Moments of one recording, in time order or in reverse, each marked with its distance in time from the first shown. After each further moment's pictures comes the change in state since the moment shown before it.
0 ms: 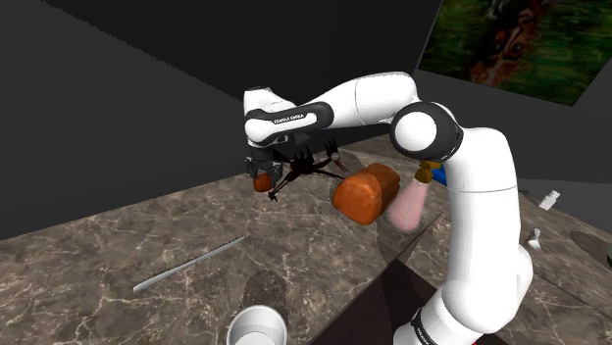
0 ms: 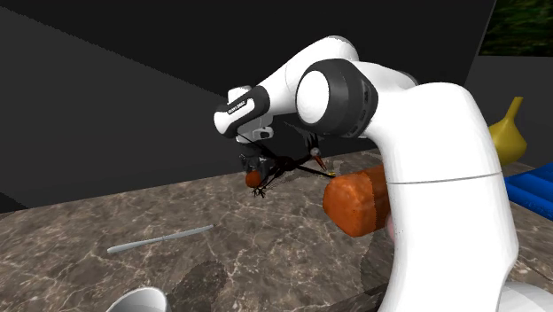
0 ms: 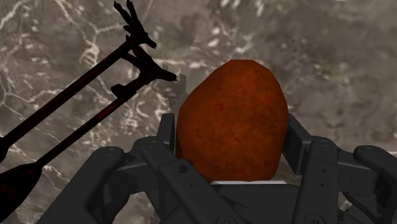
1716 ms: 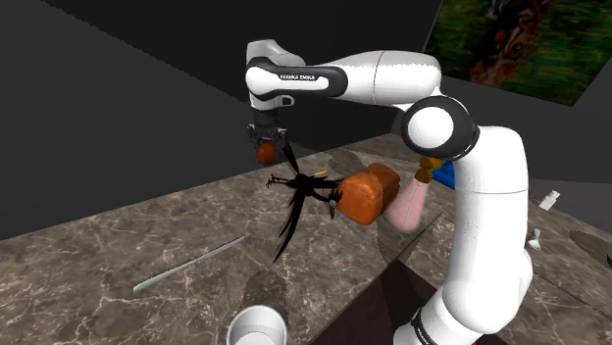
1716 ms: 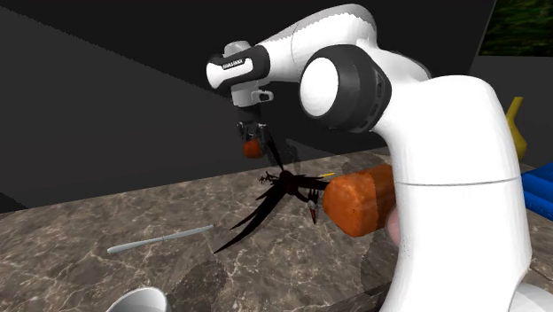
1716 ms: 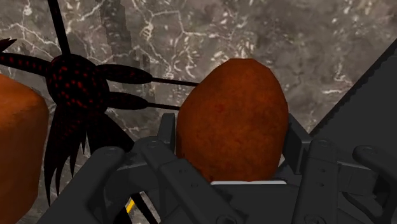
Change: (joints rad) arm 0.008 -0.076 0.015 0.206 0.031 -0.276 -0.043
